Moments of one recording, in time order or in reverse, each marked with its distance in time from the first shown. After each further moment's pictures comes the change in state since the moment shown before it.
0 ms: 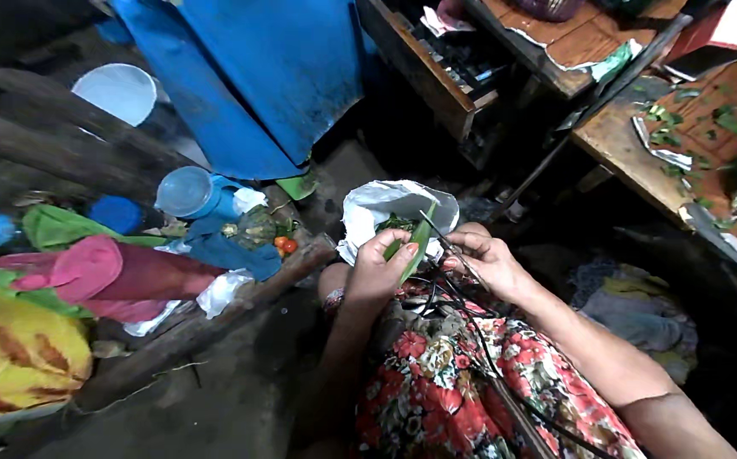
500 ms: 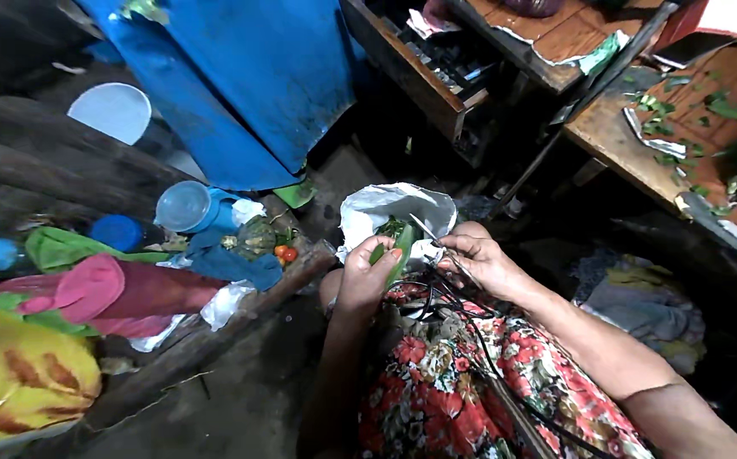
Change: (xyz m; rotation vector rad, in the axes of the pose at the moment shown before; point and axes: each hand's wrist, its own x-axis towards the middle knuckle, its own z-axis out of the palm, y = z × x) left_hand 0.001 -0.009 -0.013 -0.080 0.033 -0.053; right_hand 0.003 0.000 0.002 0.073 -0.053 0.072
